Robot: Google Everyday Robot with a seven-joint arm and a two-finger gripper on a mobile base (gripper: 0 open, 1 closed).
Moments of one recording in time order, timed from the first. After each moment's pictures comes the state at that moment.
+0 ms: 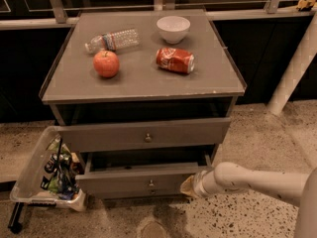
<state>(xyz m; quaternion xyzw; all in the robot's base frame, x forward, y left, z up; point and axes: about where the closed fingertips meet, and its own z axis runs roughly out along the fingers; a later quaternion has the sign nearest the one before) 0.524 -0.133 0.368 -0.59 0.75 0.12 0.27</state>
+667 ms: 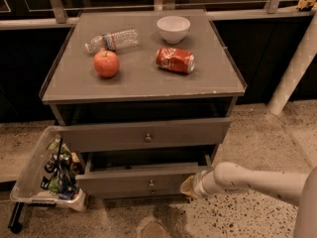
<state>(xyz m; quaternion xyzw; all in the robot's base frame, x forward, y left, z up) 0.524 -0.134 0.369 -0.59 0.75 0.12 0.27</state>
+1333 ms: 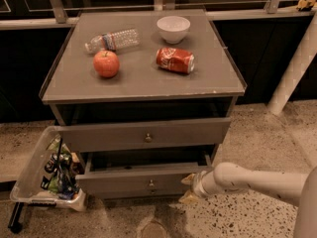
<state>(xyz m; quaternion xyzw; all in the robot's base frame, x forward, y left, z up) 0.524 -0.134 0.369 -0.59 0.75 0.12 0.27</state>
